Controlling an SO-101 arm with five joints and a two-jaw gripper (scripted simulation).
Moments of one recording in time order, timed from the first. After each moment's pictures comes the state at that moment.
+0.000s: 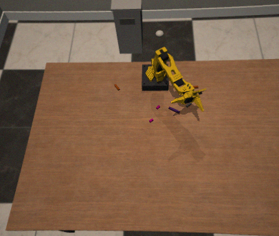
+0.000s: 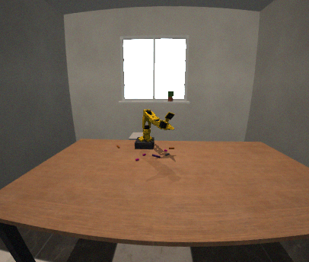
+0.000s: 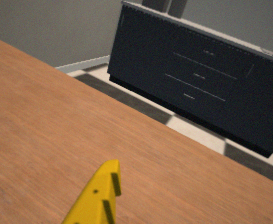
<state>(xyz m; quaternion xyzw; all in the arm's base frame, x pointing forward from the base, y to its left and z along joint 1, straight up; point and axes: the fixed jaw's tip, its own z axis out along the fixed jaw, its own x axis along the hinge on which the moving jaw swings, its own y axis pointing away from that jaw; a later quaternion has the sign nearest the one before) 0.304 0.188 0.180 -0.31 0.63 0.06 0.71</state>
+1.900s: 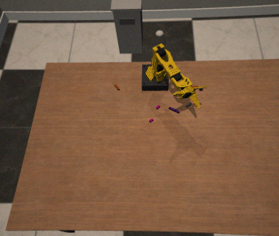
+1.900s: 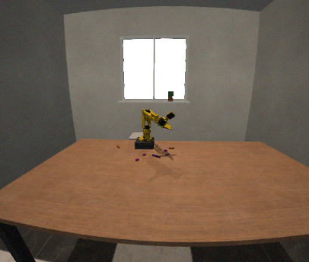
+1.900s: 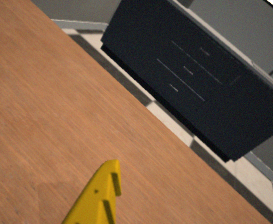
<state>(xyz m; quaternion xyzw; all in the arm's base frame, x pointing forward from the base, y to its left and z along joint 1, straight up) 0.287 0.177 0.179 -0.42 0.62 -0.04 0.66</state>
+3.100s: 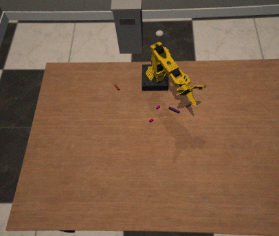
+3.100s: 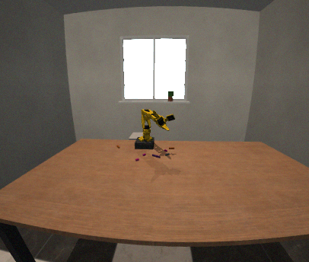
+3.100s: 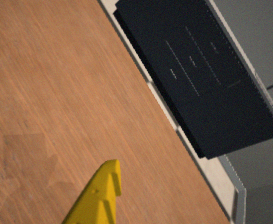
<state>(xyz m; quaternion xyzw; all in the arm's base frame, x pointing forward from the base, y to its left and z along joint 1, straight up) 0.270 0.165 0.165 -0.53 0.60 -0.11 0.59</state>
